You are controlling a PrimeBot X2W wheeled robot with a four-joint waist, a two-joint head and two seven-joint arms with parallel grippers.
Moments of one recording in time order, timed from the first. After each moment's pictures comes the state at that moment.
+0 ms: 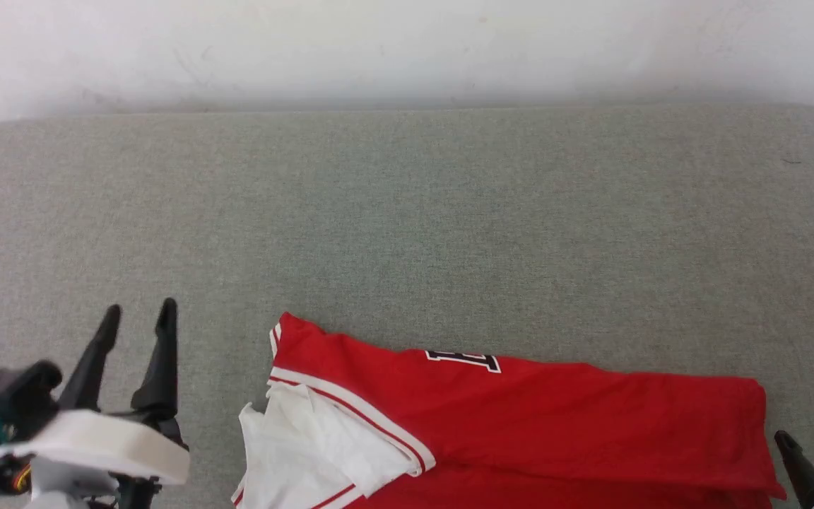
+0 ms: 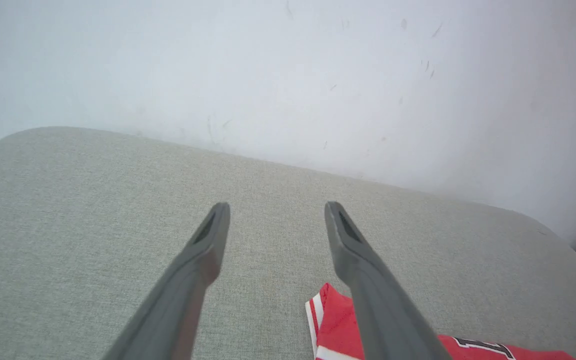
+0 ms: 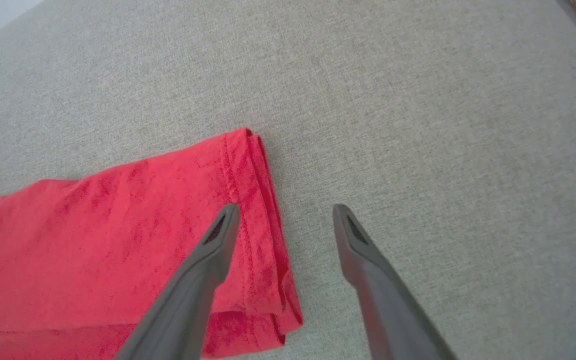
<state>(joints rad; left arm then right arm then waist) -0.05 0.74 -0.45 -0.21 -0.99 0.37 -0.26 0.19 -0.05 -0.41 -0.16 0.39 0.13 0.60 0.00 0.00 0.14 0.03</state>
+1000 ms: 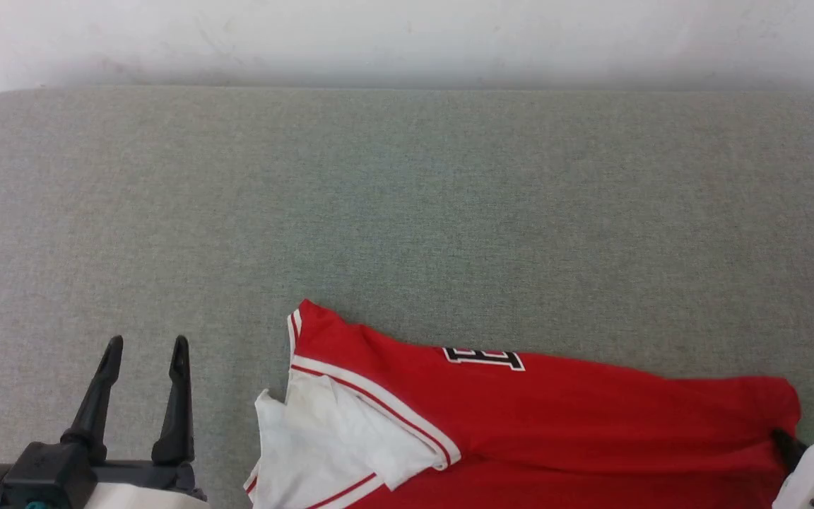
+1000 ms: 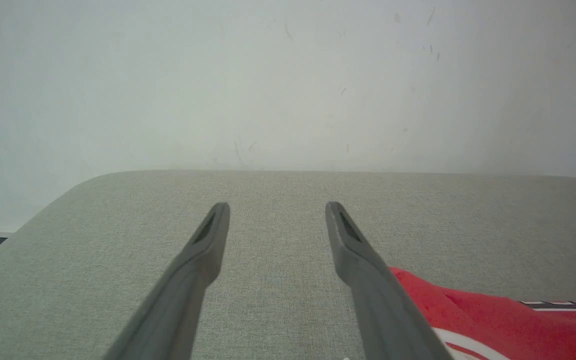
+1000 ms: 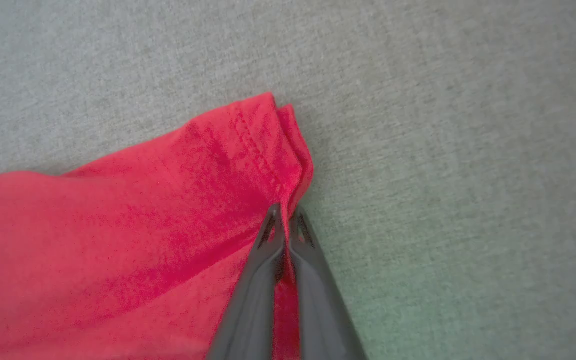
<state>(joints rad) 0.18 0.43 -0.17 -0.24 -0.41 0.21 -0.26 0.08 -0.05 -0.41 0.05 0.33 0.13 0.60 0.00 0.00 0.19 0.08</state>
